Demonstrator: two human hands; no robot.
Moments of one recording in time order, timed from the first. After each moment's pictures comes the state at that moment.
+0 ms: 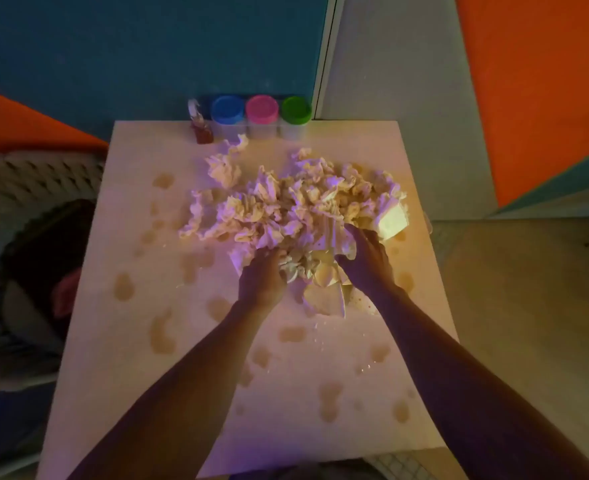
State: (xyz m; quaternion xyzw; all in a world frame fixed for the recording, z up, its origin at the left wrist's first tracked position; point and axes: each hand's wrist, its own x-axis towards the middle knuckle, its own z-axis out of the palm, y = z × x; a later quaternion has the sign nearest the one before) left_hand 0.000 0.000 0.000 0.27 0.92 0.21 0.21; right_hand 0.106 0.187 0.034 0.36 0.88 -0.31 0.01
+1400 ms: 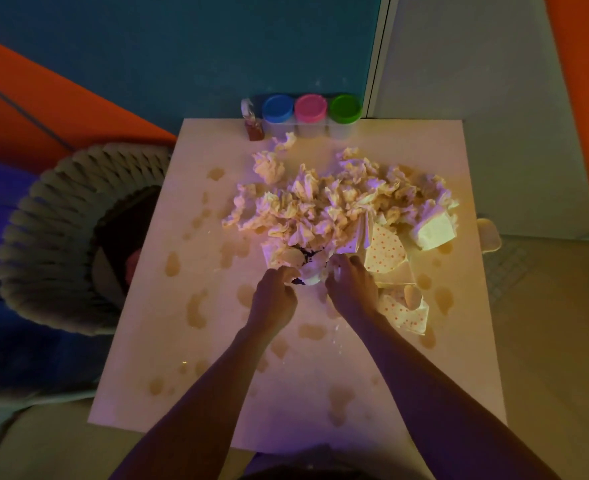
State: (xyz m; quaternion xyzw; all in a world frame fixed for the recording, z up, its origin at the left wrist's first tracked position) left_hand 0.044 -0.029 0.031 0.10 0.92 0.30 0.22; right_hand 0.095 0.128 0.012 0.27 0.91 -0.32 0.04
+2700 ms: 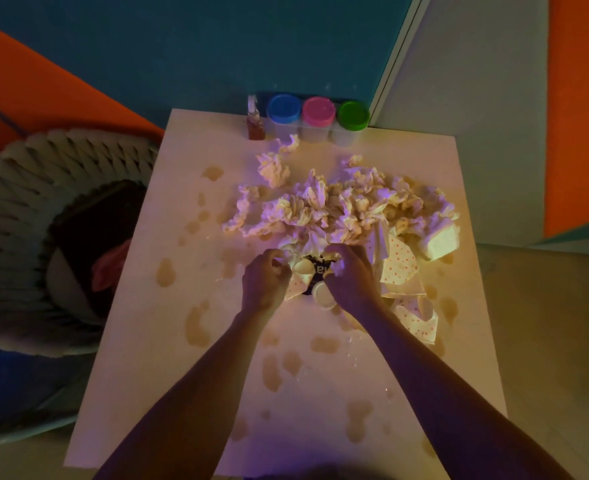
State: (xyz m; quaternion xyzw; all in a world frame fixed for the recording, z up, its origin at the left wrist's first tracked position) left_hand -0.032 -0.054 -0.010 0.08 0.91 0.38 0.14; right_hand 0.051 0.095 0.054 0.31 0.87 -0.38 0.03
